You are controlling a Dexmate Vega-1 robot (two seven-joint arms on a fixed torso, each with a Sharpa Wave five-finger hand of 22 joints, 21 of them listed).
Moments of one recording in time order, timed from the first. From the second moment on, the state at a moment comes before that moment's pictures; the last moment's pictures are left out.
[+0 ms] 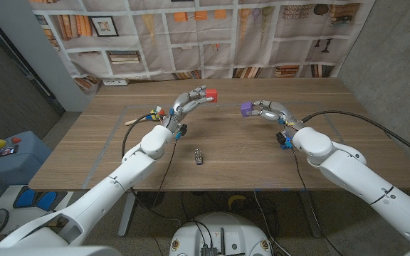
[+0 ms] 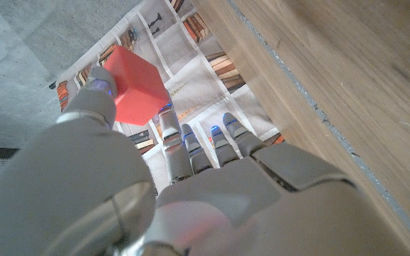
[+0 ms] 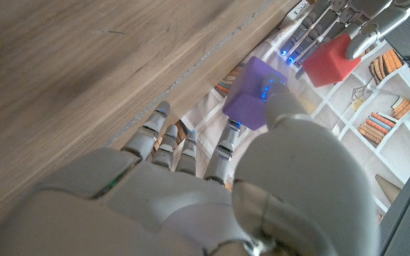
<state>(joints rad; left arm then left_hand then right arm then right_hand) 0.84 0.51 0.52 -1.54 -0.29 -0.27 0.13 0.81 -0.05 0.43 -0.17 0.20 0.87 -0.03 0.27 0.20 0.26 -0.18 0.20 0.18 0.11 -0.04 0.18 0.17 0.15 -0.01 0.19 0.17 -1.09 -0.76 -0.34 -2.04 0.30 -0.27 -0.19 0.94 -0.02 0.47 -0.16 0.19 0.65 -0.20 0.62 0.29 0.13 -0.01 0.24 0.21 0.04 0.04 0.30 0.30 0.33 0.03 0.19 0.16</state>
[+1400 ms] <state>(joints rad) 0.79 0.47 0.55 -1.47 -0.33 -0.31 0.02 0.80 -0.04 0.42 -0.17 0.20 0.87 -0.03 0.26 0.20 0.26 -0.18 0.20 0.18 0.11 -0.04 0.18 0.17 0.15 -0.01 0.19 0.17 -1.05 -0.70 -0.37 -1.87 0.57 0.00 -0.11 0.95 -0.01 0.44 -0.16 0.19 0.65 -0.20 0.62 0.27 0.13 0.00 0.24 0.21 0.04 0.04 0.30 0.31 0.32 0.03 0.19 0.16</state>
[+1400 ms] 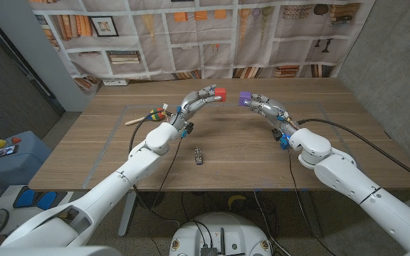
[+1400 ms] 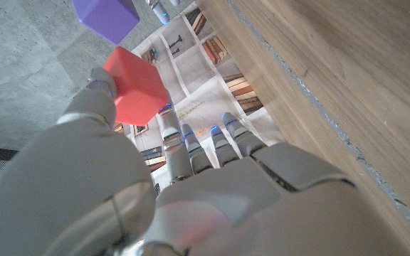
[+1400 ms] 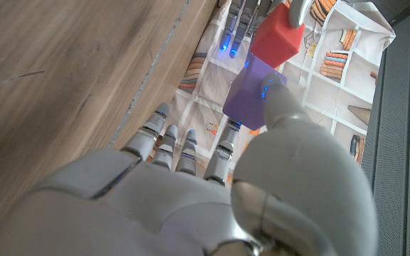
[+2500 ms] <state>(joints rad) 0.77 0.46 0.57 -1.45 -0.34 -0.32 -0.01 0.80 -0.04 0.42 -0.17 0.20 0.87 -0.03 0.25 0.20 0.26 -0.17 0.20 0.18 0.11 -0.04 0.18 0.17 0.15 -0.01 0.19 0.17 -1.01 -0.67 -0.41 -1.85 0.60 0.02 -0.10 0.95 -0.01 0.43 -0.16 0.20 0.65 -0.20 0.62 0.27 0.14 0.01 0.23 0.21 0.04 0.05 0.30 0.32 0.32 0.03 0.19 0.16</state>
